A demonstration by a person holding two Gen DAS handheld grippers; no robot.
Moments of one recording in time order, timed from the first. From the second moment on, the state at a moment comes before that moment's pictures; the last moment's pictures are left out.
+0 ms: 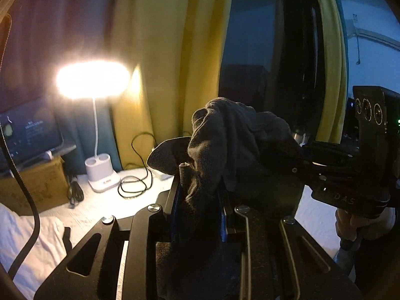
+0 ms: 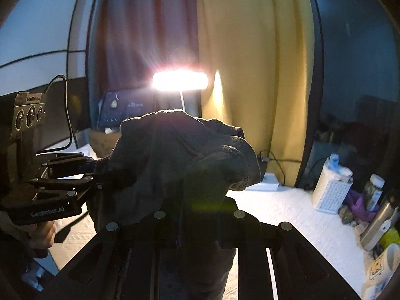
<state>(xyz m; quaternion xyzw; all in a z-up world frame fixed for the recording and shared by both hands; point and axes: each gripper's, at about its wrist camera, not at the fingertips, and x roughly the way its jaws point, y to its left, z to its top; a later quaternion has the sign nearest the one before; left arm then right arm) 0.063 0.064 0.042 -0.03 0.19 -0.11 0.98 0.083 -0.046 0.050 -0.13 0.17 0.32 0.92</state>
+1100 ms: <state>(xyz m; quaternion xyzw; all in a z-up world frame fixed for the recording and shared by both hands) -0.057 0.103 0.100 -0.02 0.09 -0.04 1.00 -0.044 -0.013 0.119 -0.15 0.05 0.38 0.91</state>
